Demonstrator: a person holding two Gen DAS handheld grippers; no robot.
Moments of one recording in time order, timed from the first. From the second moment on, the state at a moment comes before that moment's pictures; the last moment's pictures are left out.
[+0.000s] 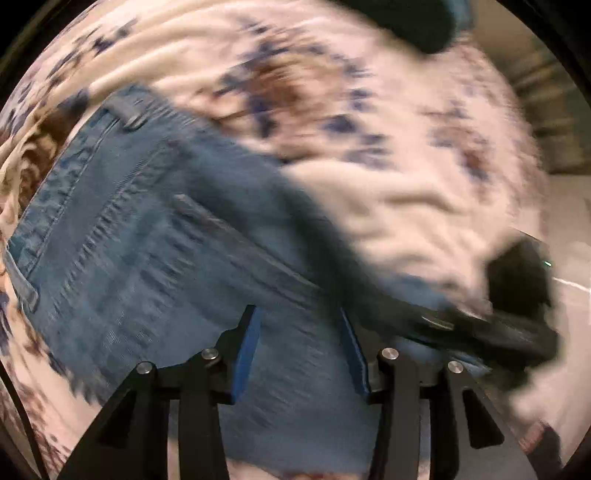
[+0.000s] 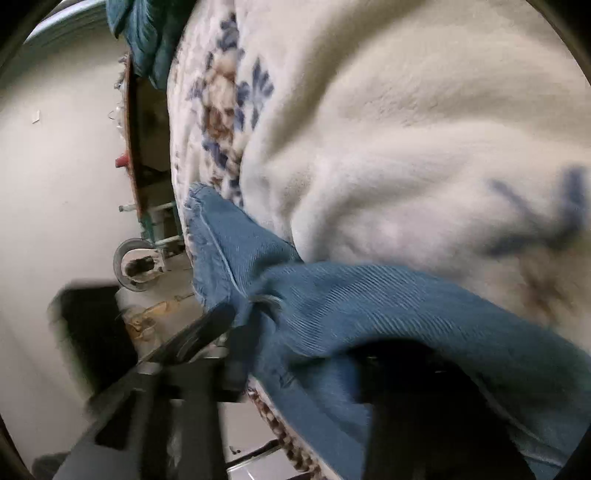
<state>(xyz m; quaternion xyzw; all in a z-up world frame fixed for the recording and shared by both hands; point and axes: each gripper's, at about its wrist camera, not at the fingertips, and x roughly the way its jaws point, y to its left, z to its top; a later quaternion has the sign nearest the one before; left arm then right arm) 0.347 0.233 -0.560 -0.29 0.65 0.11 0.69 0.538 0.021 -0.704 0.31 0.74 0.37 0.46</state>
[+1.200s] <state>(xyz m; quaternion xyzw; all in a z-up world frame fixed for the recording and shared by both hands) 0.387 0.265 -0.611 -0.52 0.64 0.09 0.56 0.556 0.050 -0.696 0.22 0.76 0.38 0.48</state>
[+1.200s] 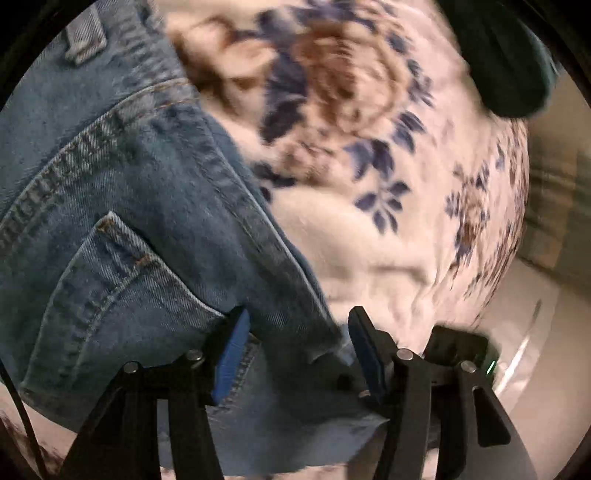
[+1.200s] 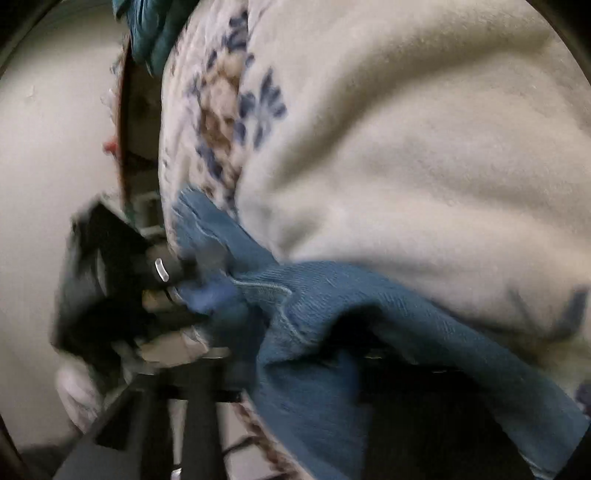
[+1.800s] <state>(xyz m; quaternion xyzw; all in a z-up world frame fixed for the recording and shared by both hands) 0.425 0.213 -0.604 -0.27 0.75 0.06 0.60 0.498 0.067 -0.623 0.09 0.71 0.45 0.54</state>
